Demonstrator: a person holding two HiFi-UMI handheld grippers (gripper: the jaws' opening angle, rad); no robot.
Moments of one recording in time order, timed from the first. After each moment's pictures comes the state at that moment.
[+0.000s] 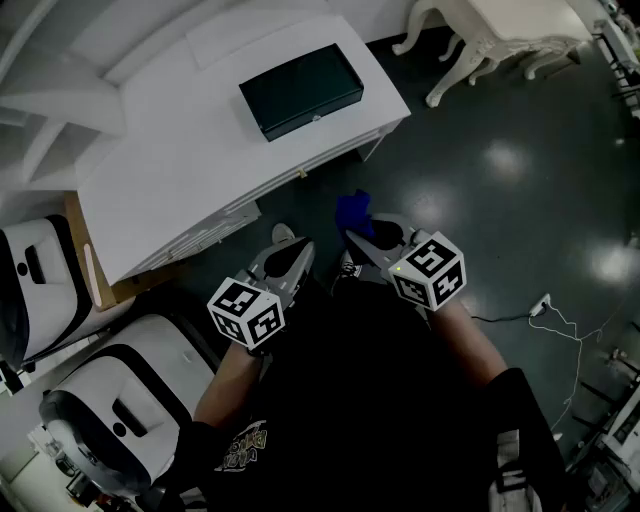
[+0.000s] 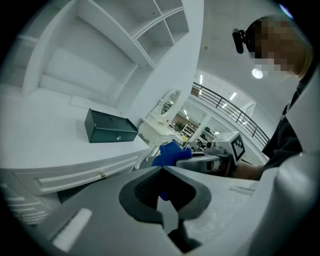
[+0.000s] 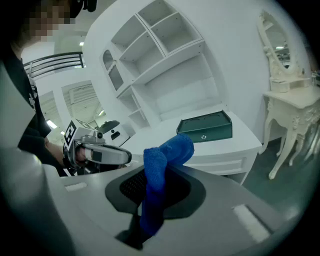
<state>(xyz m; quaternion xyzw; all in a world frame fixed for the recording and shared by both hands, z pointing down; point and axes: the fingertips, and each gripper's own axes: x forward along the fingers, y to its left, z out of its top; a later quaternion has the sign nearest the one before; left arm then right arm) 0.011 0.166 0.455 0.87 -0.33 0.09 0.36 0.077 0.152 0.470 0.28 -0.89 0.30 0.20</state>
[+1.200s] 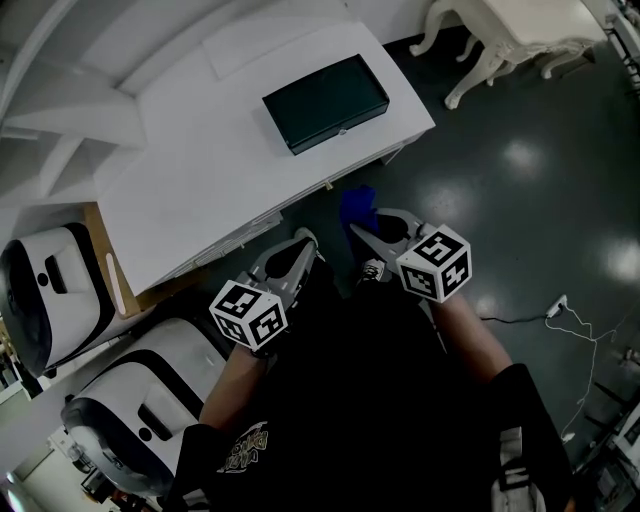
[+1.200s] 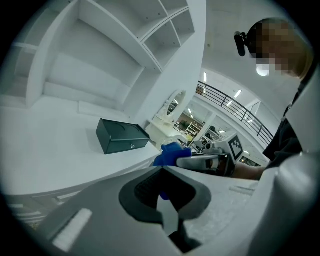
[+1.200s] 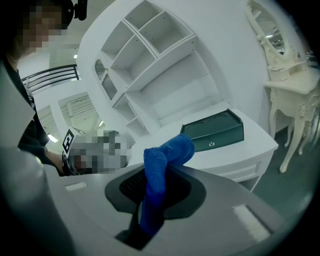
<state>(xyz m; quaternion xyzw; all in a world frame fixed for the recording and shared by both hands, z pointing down) -0.037 0.122 0.445 0.86 -0.34 0.11 0.36 0.038 0.101 0.464 0.28 -0.88 0.34 0.15</state>
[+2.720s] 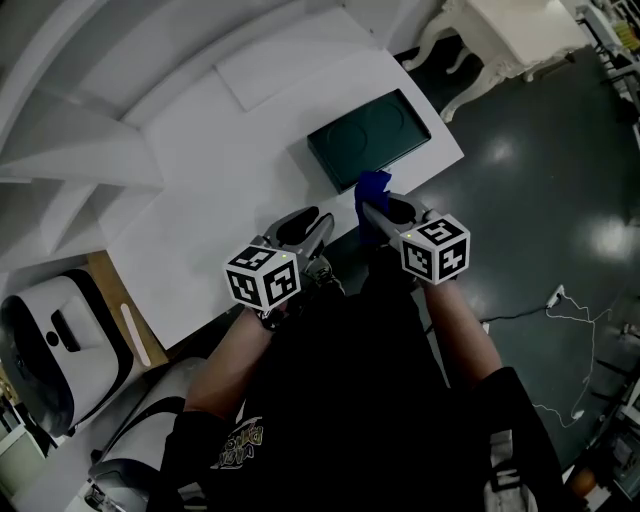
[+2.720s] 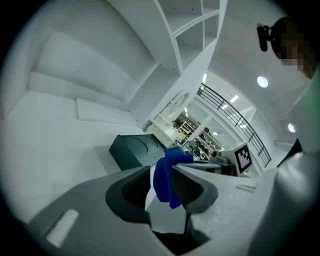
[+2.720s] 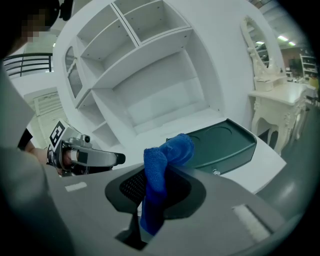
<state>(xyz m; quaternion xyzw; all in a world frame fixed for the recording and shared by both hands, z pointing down) -0.118 -0.027 0.468 0.86 -0.29 0.11 0.40 -0.035 -0.030 0.489 0.42 -0.82 0.34 0.17</state>
